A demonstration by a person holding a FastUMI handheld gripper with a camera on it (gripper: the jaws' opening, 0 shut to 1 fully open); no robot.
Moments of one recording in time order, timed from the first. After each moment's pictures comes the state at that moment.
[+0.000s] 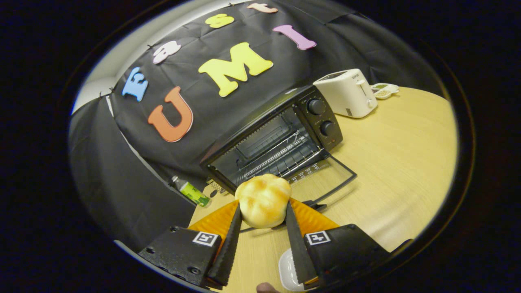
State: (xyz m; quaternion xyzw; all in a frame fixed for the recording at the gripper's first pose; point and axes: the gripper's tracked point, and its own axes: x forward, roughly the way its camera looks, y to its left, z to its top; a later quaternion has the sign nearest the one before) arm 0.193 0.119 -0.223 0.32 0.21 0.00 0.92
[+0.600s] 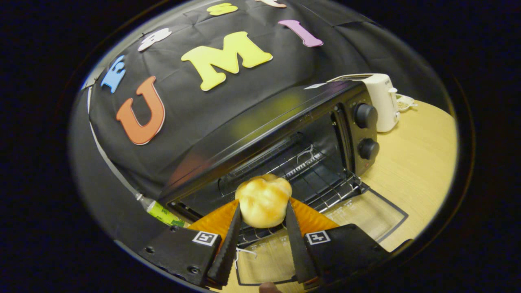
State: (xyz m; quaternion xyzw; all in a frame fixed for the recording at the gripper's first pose) arm 0.334 0.119 -0.239 0.27 0.22 -0.07 0.94
